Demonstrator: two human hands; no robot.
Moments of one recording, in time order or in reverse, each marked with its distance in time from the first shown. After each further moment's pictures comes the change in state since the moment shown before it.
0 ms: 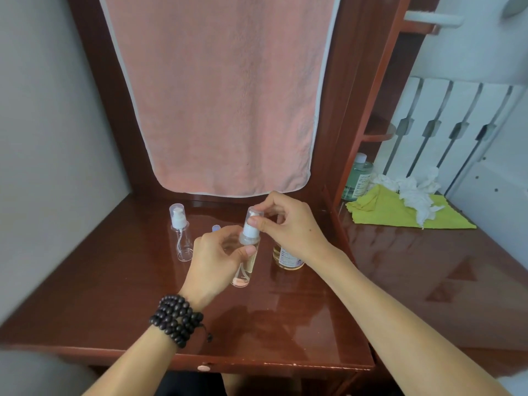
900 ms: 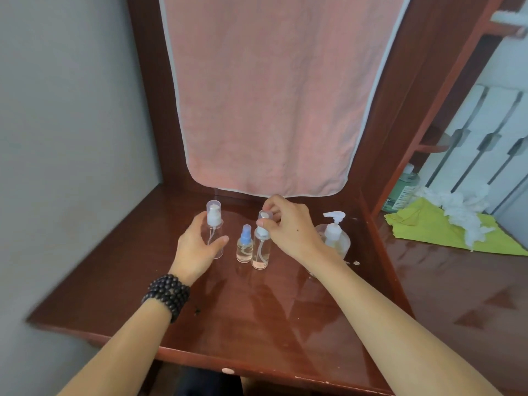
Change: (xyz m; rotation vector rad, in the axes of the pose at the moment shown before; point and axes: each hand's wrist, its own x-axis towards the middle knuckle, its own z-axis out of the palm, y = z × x) left_hand 0.040 -0.094 -0.069 0.123 0.153 -0.254; right_hand 0.049 0.027 0.073 -0.313 -0.066 0.091
